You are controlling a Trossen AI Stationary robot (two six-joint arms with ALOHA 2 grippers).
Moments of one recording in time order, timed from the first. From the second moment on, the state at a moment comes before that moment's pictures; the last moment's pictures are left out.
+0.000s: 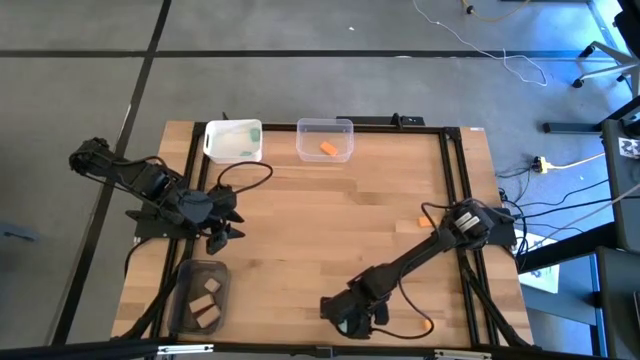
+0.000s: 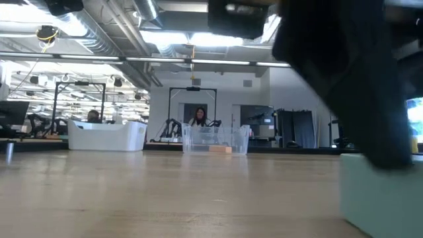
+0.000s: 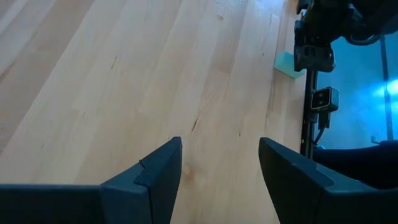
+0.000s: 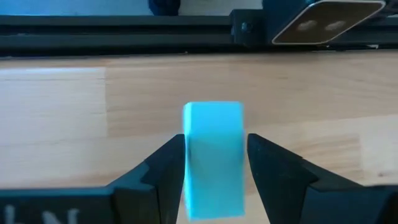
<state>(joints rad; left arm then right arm) -0.43 0.89 1.03 -0.91 -0.20 -0.75 0.56 2.15 1.58 -0.59 -0.26 -0.93</state>
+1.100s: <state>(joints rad) -0.43 0.89 1.03 -0.91 -0.20 -0.79 0.42 2.22 1.80 -0.70 0.31 -0.31</state>
